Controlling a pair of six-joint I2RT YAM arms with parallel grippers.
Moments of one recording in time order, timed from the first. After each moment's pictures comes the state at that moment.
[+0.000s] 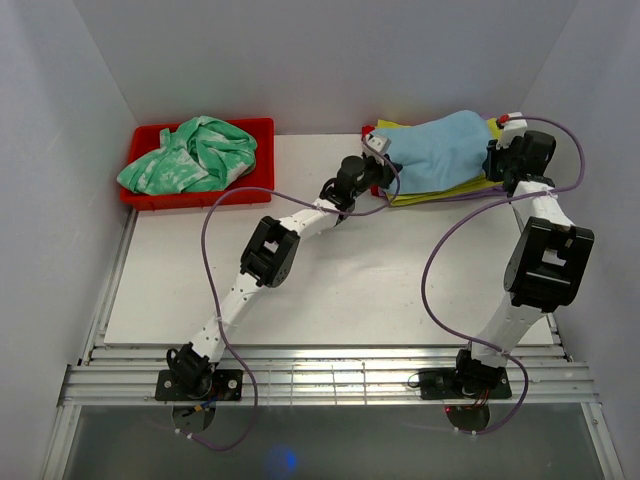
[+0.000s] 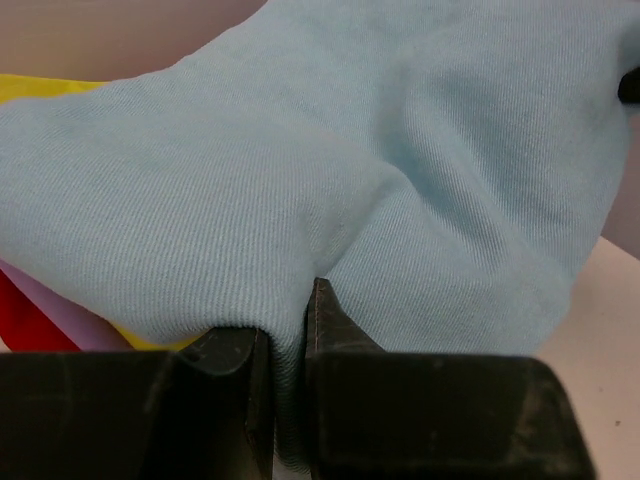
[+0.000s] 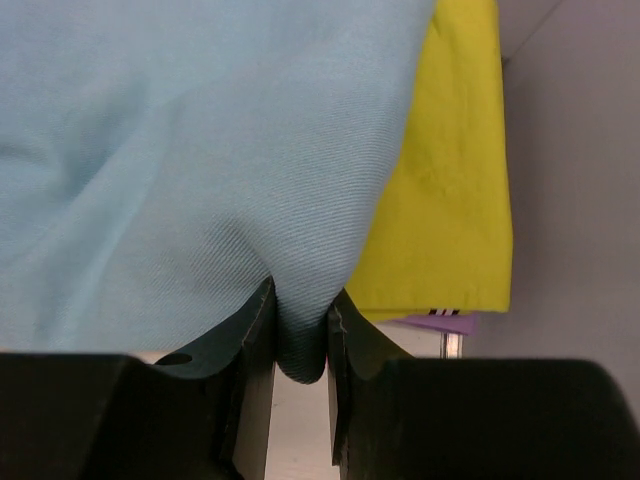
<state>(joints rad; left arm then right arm) -0.67 2.73 2.31 0.48 0.18 -0.23 -0.25 1.79 1.39 -0.02 -0.32 -0.30</state>
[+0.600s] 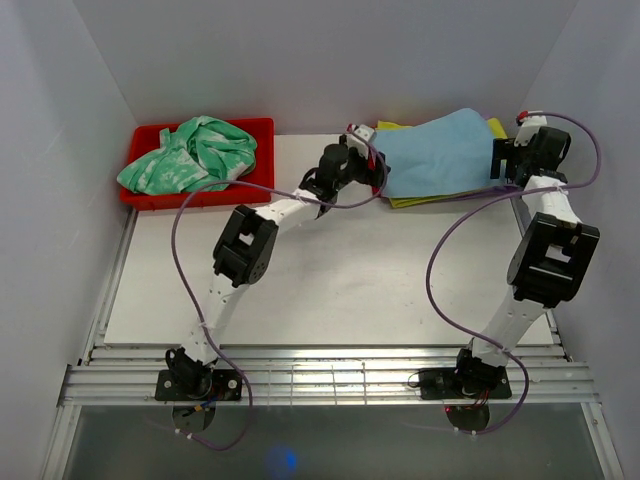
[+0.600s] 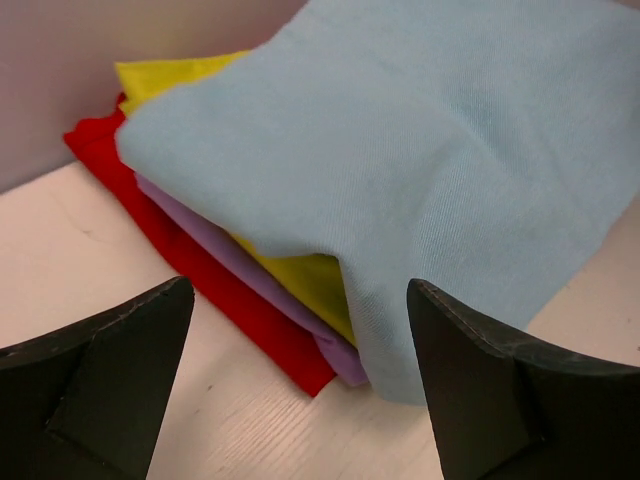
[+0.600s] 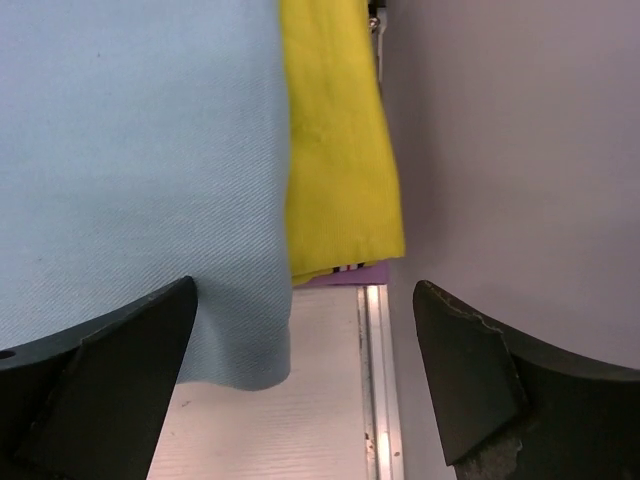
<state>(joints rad) -0.64 2.51 1.96 0.50 0.14 -0.11 -0.31 1.90 1.46 -0.06 -0.17 -0.31</state>
